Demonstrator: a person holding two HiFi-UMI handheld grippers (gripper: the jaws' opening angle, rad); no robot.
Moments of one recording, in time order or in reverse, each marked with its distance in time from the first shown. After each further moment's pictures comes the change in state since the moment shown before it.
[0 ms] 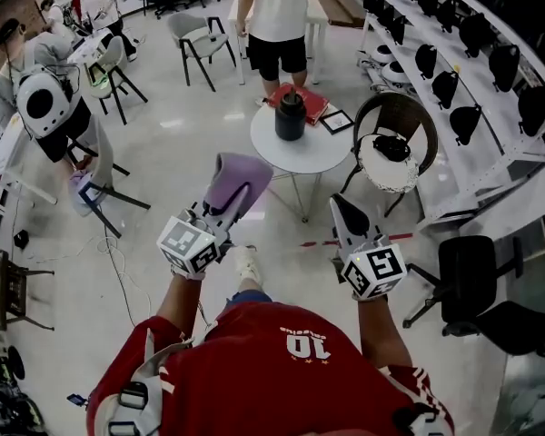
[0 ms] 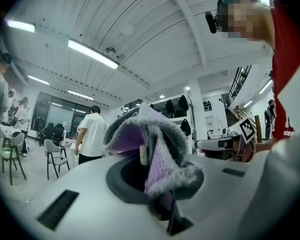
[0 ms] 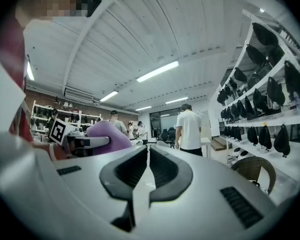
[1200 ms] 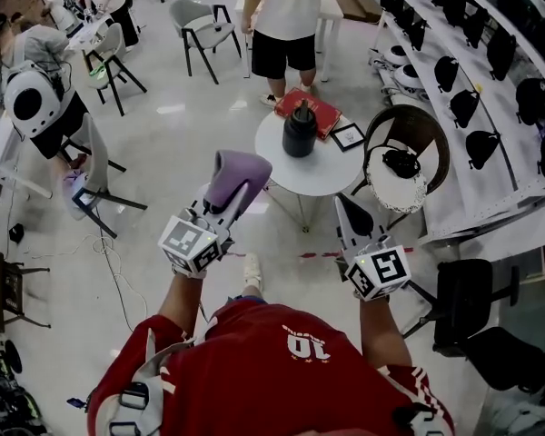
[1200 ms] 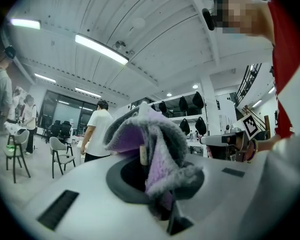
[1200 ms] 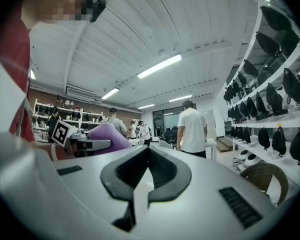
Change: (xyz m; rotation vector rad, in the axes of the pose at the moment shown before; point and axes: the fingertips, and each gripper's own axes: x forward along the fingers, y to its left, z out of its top) left arm 0.081 0.130 -0.010 -0.021 0.016 0.069; right arm 0.137 -0.064 0.013 -0.017 0.024 0.043
